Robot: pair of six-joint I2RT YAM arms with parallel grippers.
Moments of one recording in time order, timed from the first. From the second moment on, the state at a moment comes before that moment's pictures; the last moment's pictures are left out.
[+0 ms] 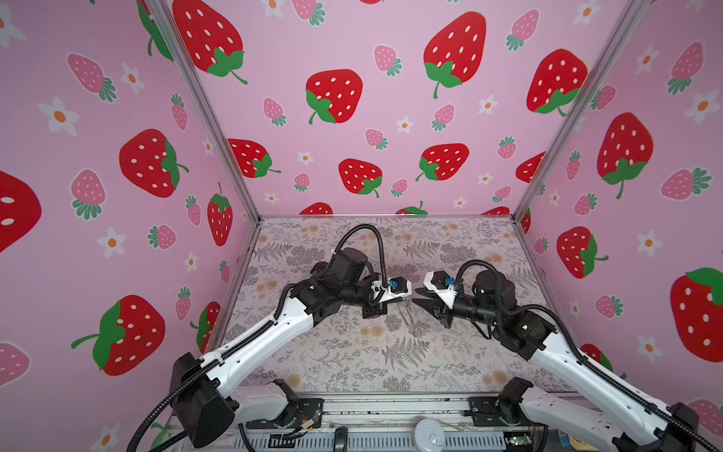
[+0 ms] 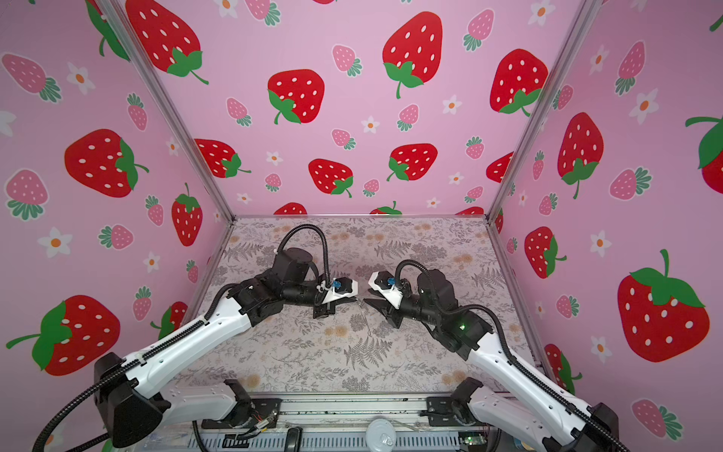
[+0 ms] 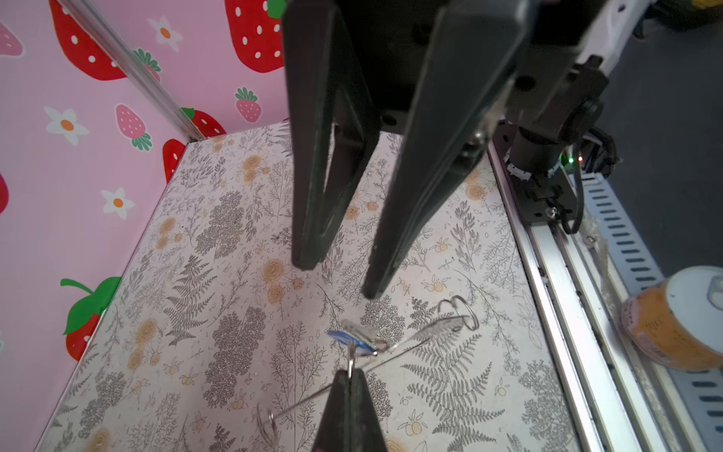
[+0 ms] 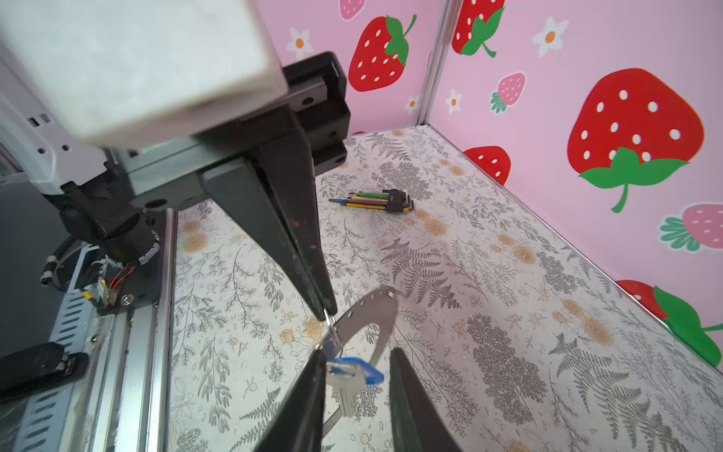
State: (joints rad) left arm -0.71 1.26 1.09 -0.46 0.54 0.68; right arm 0.80 0.89 0.76 -0.19 -0.41 -0.25
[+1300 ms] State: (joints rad) left arm -0.68 1.18 0.90 0.12 0.62 0.26; right arm 0.80 0.93 0.68 0.00 -0.38 -0.16
